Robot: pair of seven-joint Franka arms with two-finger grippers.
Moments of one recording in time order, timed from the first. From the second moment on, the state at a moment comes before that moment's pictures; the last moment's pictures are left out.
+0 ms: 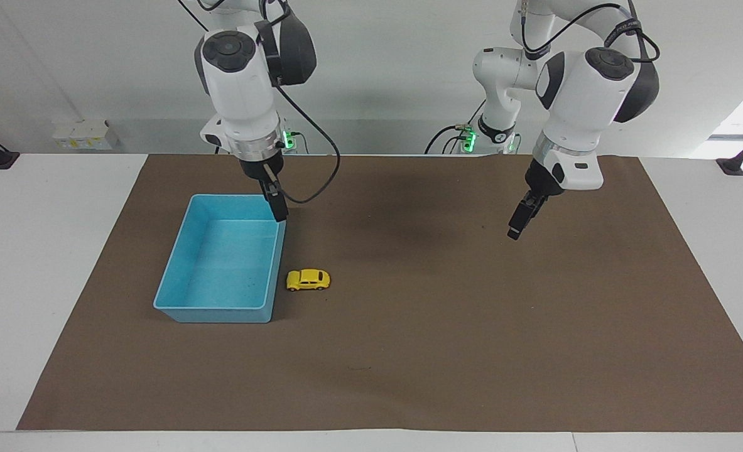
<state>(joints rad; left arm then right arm) -0.15 0.00 -0.01 -1.82 -0.06 1.94 -0.49 0.22 0.17 0.11 -1.66 -0.02 1.81 1.71</state>
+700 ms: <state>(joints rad) -0.01 -0.08 -0.01 -1.72 -0.06 1.74 0.30 0.26 0.28 0.11 -1.79 -0.12 2.09 2.04</state>
